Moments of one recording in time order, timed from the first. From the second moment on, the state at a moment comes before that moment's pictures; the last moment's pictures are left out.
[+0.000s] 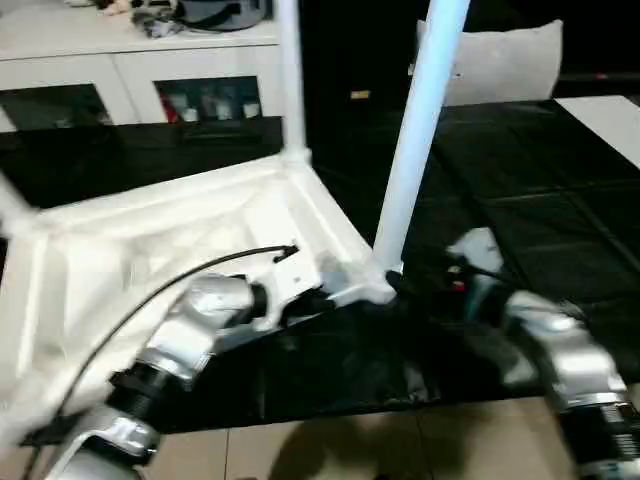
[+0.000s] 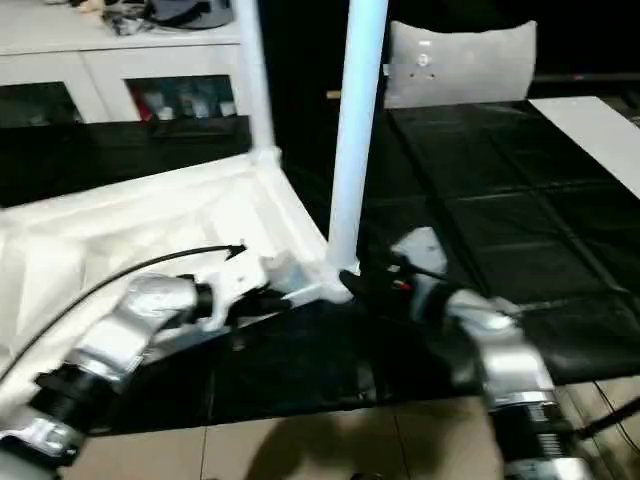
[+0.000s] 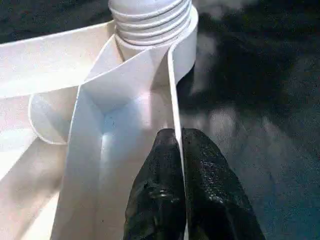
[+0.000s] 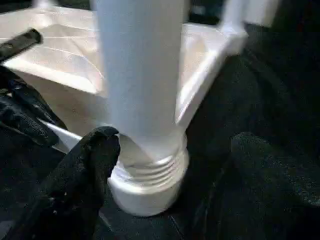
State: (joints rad) left arm -0.46 0.38 -0.36 0.36 0.03 0.10 -1.00; right arm -0.29 -0.43 0.03 0.25 0.24 0.15 0.92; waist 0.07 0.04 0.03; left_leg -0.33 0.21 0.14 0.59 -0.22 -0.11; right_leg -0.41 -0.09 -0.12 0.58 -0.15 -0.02
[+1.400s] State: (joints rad) left arm -0.44 0.40 -0.34 0.30 0.01 0.25 -1.06; right arm -0.35 -0.28 0.11 0.21 0.20 0.35 0.84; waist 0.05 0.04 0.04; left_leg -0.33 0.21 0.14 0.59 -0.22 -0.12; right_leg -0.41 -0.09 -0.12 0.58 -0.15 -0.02
